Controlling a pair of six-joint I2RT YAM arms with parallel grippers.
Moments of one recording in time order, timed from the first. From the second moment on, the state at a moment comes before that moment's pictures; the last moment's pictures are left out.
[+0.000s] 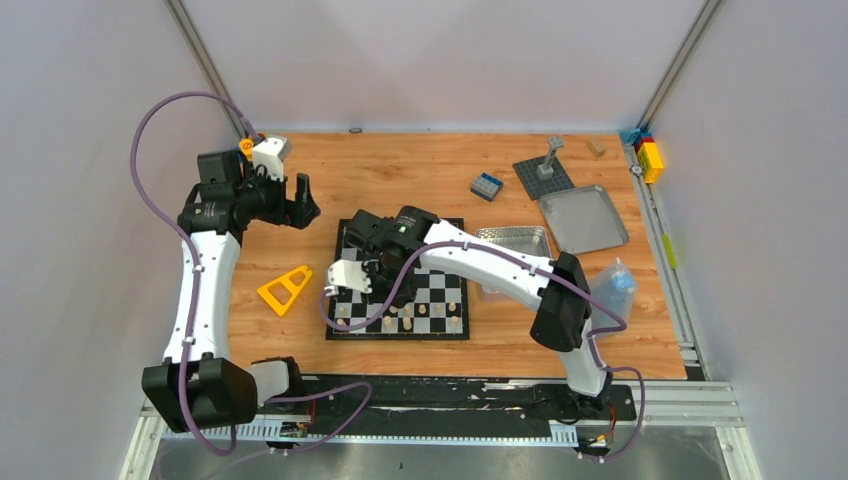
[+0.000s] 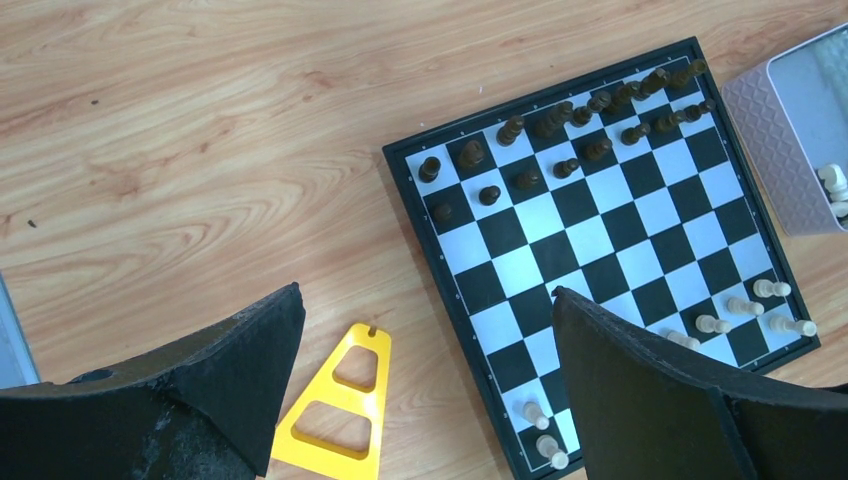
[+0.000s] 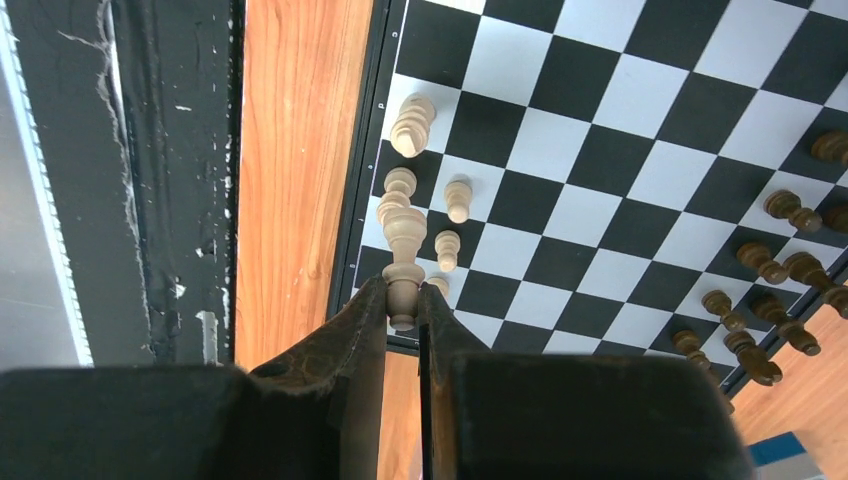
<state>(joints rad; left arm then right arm) 0.14 1.19 1.24 -0.75 0.50 0.23 1.10 2.02 2.00 -1.27 -0.24 -0.64</state>
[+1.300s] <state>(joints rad) 0.16 1.19 1.22 -0.74 0.51 0.22 1.15 2.08 1.84 -1.33 -0.05 -0.65</state>
